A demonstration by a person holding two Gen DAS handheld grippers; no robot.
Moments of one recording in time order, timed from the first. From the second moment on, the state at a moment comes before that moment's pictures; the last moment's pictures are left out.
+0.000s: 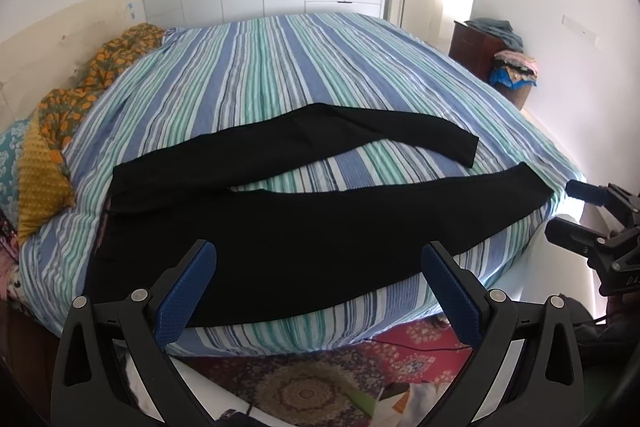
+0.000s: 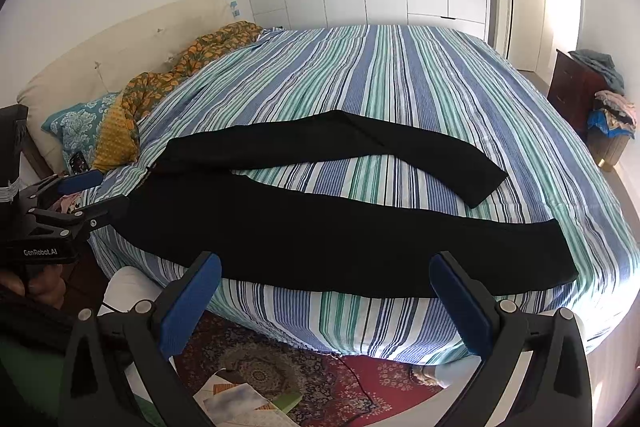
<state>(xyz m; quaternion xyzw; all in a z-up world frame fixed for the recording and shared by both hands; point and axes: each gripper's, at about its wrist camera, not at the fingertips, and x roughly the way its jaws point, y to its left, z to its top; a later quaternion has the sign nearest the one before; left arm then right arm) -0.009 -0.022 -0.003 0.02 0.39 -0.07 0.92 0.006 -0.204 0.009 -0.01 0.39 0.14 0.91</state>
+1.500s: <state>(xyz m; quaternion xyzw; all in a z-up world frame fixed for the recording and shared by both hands) -0.007 -0.022 -0.012 0.01 0.40 -0.08 0.91 0.012 -0.203 -0.009 0.00 0.42 0.14 0.90</state>
